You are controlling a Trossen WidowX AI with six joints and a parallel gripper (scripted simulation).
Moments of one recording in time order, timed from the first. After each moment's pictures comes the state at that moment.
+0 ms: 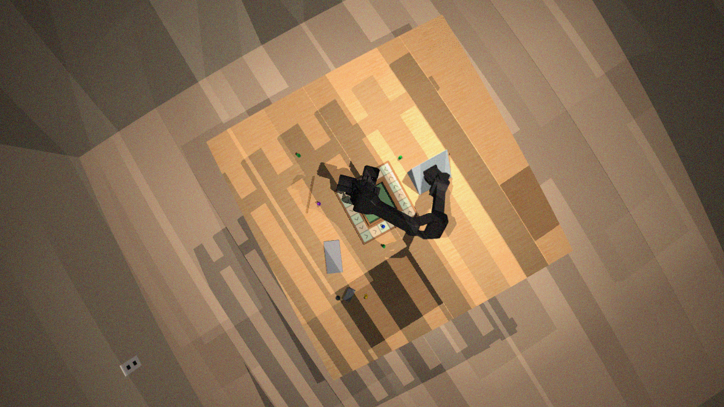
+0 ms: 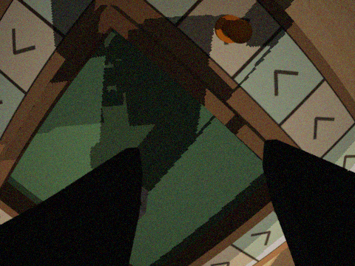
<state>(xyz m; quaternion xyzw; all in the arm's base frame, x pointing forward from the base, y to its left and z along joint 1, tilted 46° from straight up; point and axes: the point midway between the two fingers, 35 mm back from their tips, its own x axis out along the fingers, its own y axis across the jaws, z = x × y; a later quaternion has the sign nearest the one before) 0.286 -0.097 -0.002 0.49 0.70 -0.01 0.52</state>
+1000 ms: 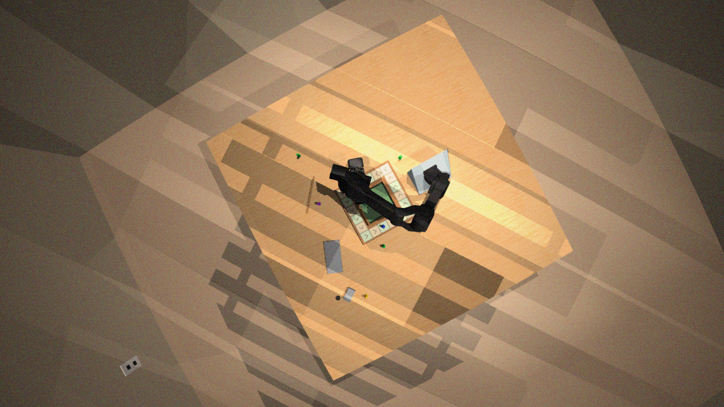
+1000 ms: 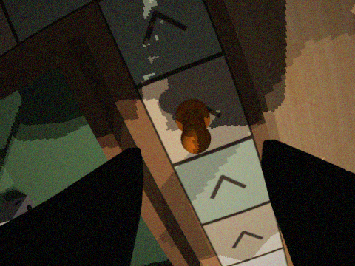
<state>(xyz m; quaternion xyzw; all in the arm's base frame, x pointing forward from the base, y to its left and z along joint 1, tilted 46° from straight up) 0.297 -0.107 -0.057 0.37 0.68 0.16 0.61</state>
